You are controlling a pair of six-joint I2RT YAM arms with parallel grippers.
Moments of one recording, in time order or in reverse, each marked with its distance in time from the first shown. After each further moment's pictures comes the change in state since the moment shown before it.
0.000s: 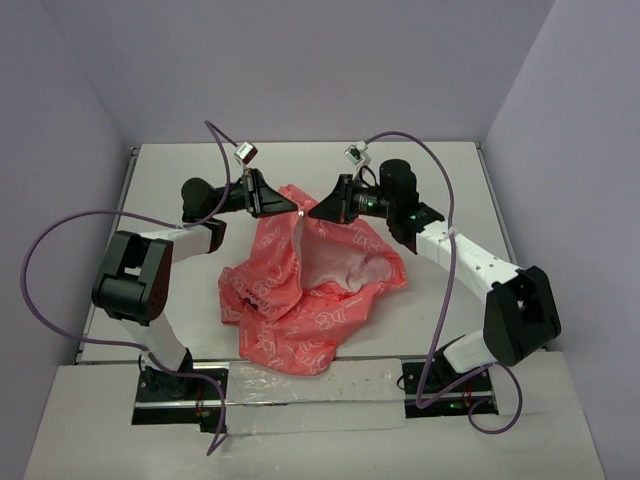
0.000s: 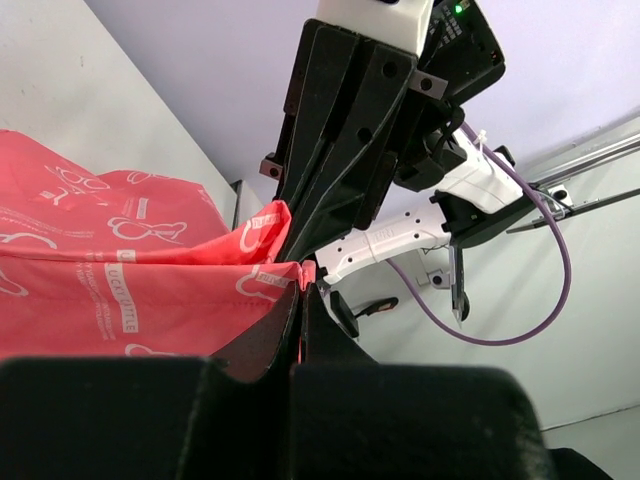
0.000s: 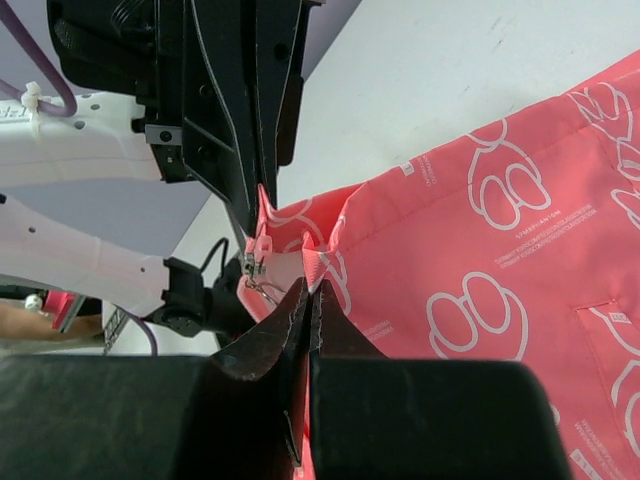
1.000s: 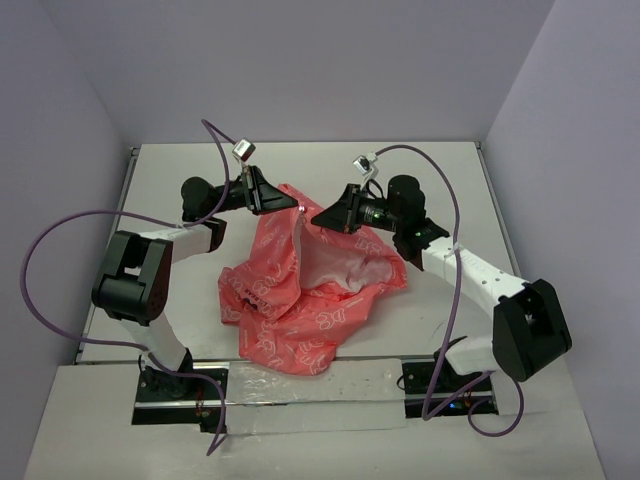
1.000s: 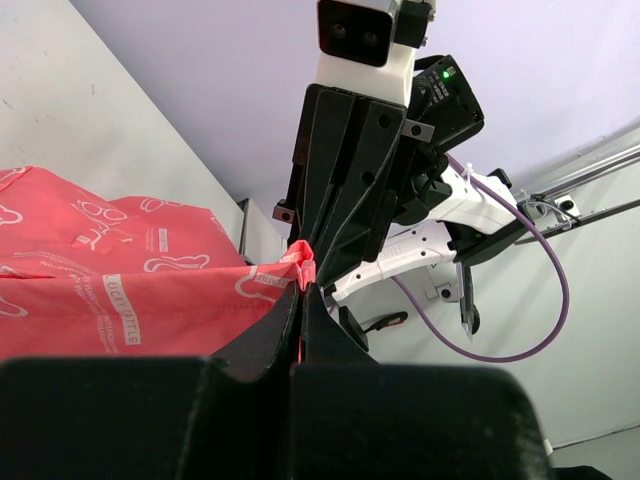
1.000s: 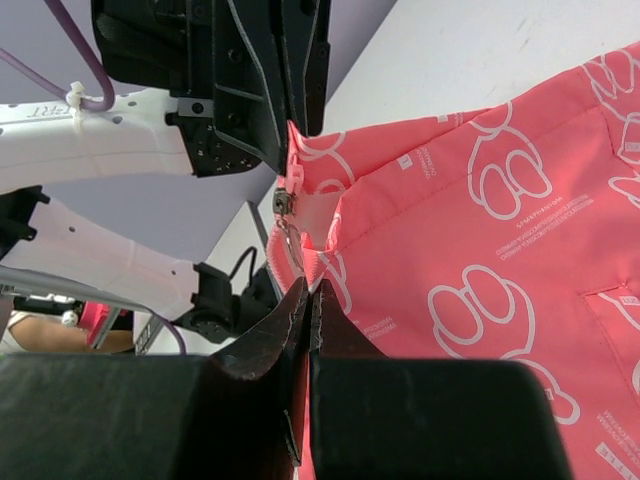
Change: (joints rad) left arm -0.001 0.000 0.010 0.001 -0.040 0.021; right arm 0.007 -0.091 -0.157 0.169 0.014 0.121
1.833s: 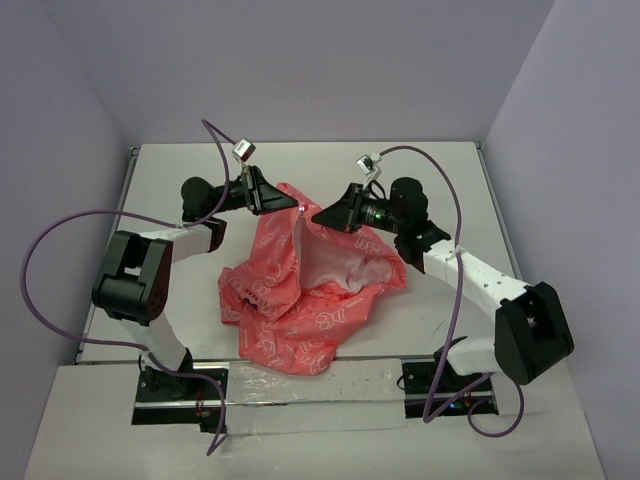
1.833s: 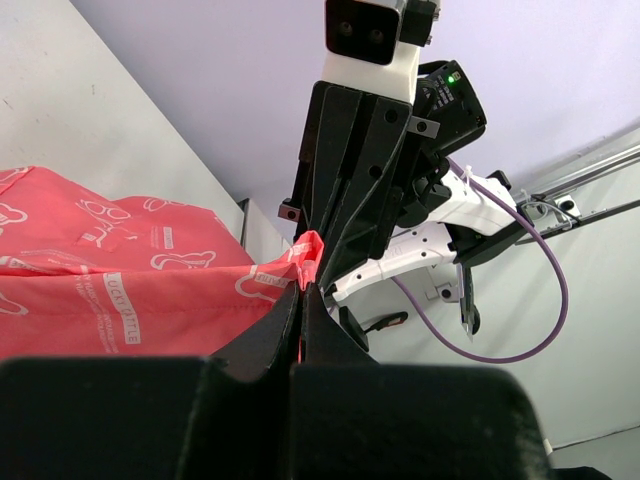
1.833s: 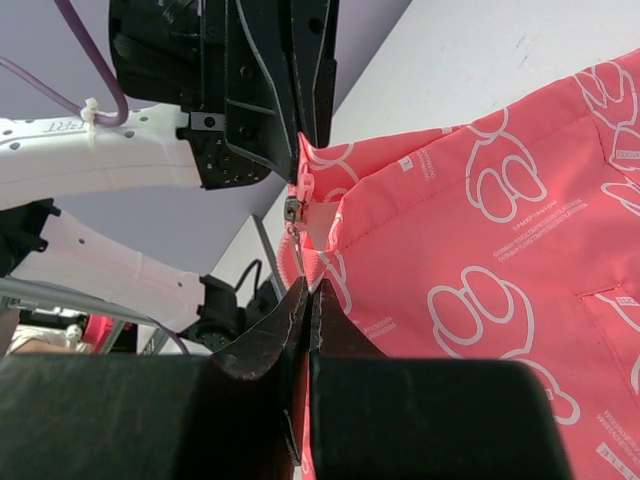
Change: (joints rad) left arm 0.000 0.000 -0.001 0.000 -0.001 0.001; right arm 0.001 -0.016 -0.019 0.043 0.025 0.032
